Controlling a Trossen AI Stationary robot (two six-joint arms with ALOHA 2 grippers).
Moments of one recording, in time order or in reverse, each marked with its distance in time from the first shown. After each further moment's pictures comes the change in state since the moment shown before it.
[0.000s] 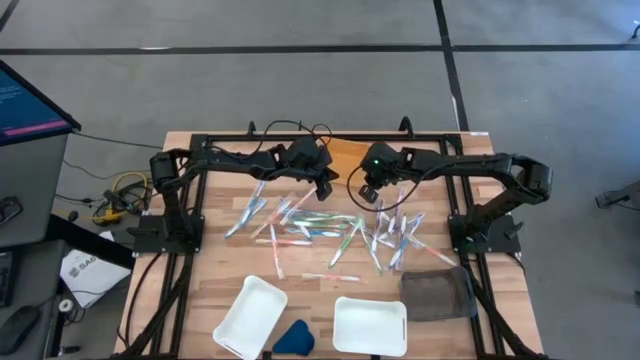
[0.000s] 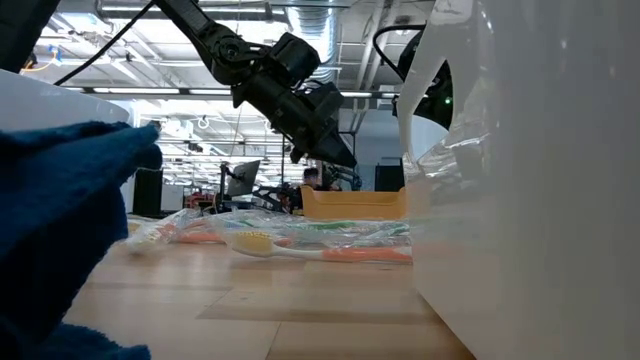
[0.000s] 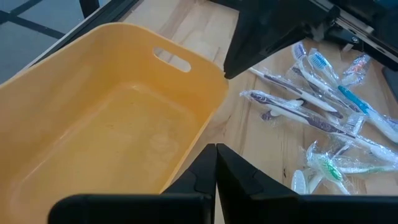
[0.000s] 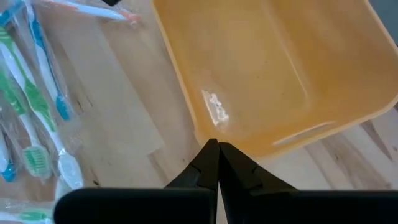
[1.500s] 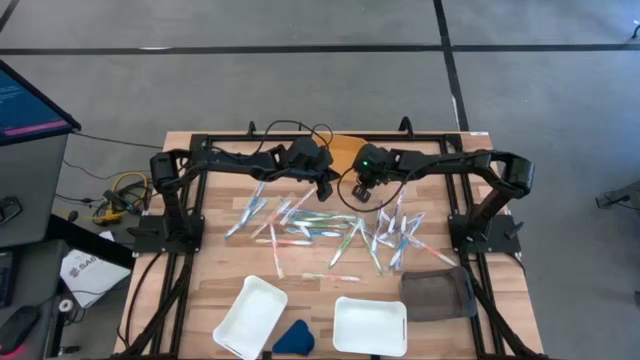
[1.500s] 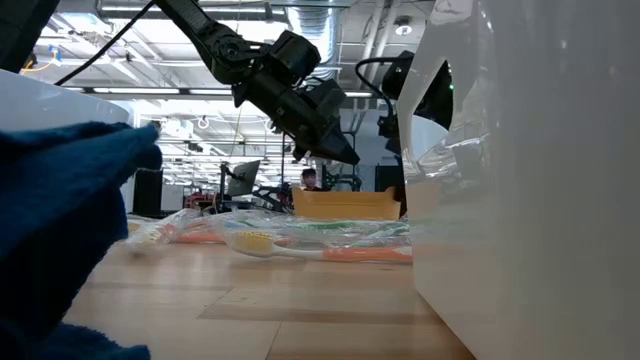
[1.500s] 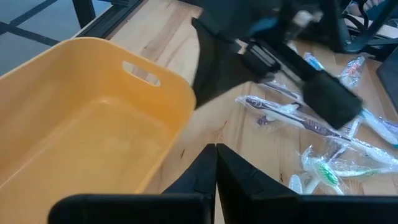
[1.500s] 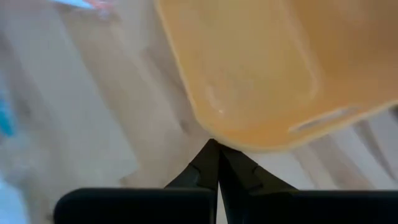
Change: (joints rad) left arm -0.011 0.000 0.000 0.023 -0.001 0.015; right arm -0.005 0.145 0.037 0.075 0.069 -0.044
